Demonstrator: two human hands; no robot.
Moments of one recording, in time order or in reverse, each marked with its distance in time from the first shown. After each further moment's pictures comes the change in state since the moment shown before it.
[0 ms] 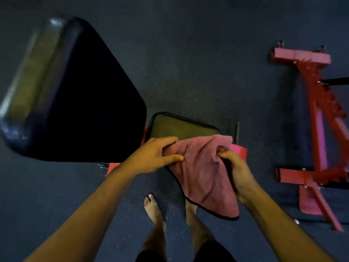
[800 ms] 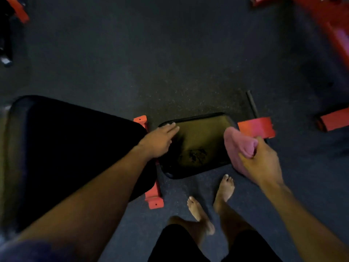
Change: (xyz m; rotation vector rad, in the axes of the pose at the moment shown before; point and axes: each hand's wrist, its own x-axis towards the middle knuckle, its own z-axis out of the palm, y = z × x) left_hand 0.127 -0.096 -0.031 0.925 -0.550 -0.038; right_hand 0.093 0.074 -0.070 -0.465 1.217 -0.363
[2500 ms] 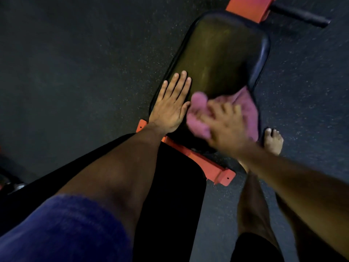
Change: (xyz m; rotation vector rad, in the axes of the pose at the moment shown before) left_hand 0.130 -0.074 0.086 0.537 0.205 0.703; right_hand -0.200 0.063 0.217 -0.352 -0.193 -0.445
